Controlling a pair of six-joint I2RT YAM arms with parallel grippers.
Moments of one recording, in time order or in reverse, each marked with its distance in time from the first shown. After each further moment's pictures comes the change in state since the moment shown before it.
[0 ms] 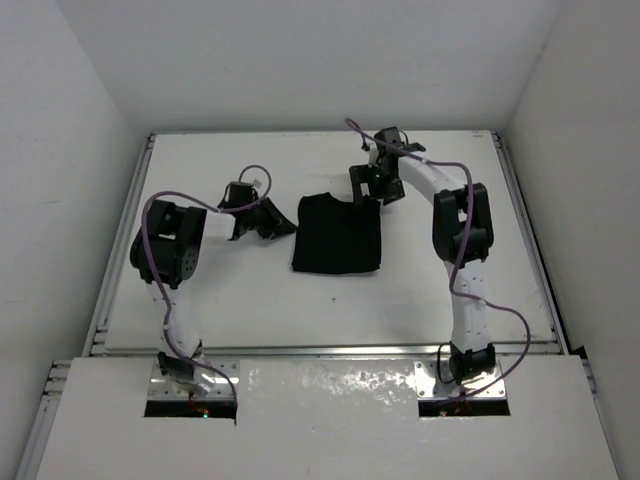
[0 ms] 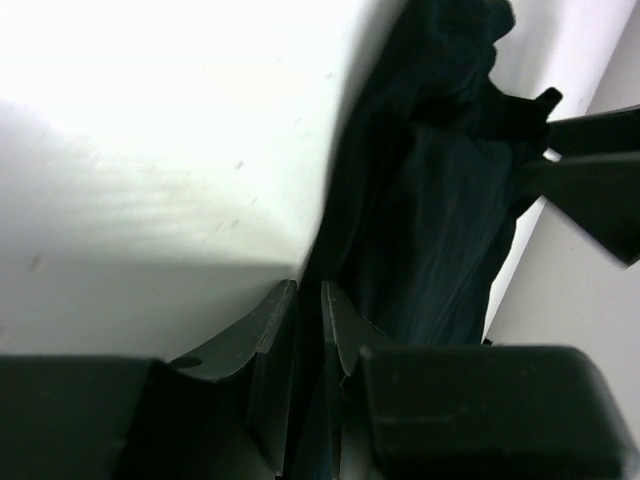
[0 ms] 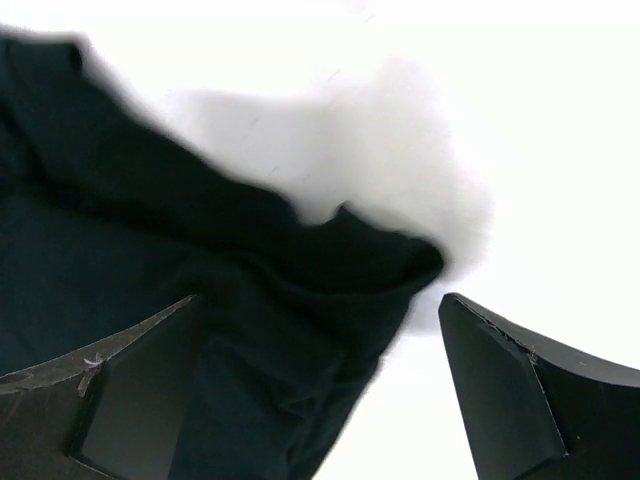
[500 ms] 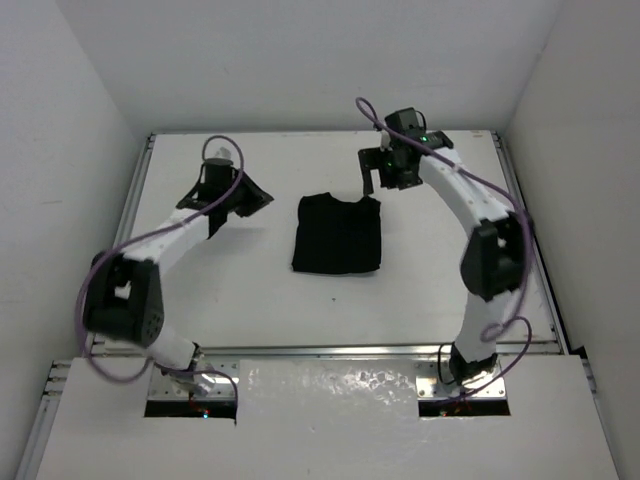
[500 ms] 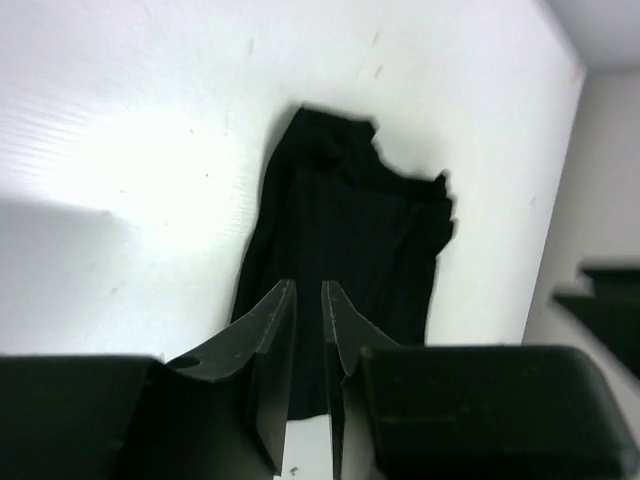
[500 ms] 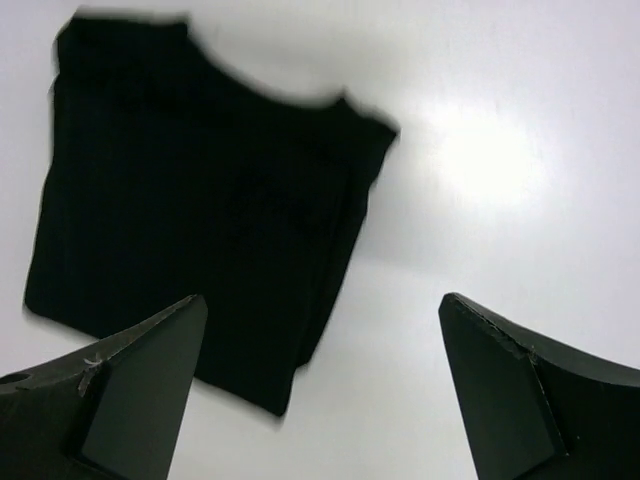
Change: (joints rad) left arm 0.001 -0.420 -0.011 -0.272 -0.309 0.037; right arm 0.039 -0.320 -0.055 -0.118 0.144 0.029
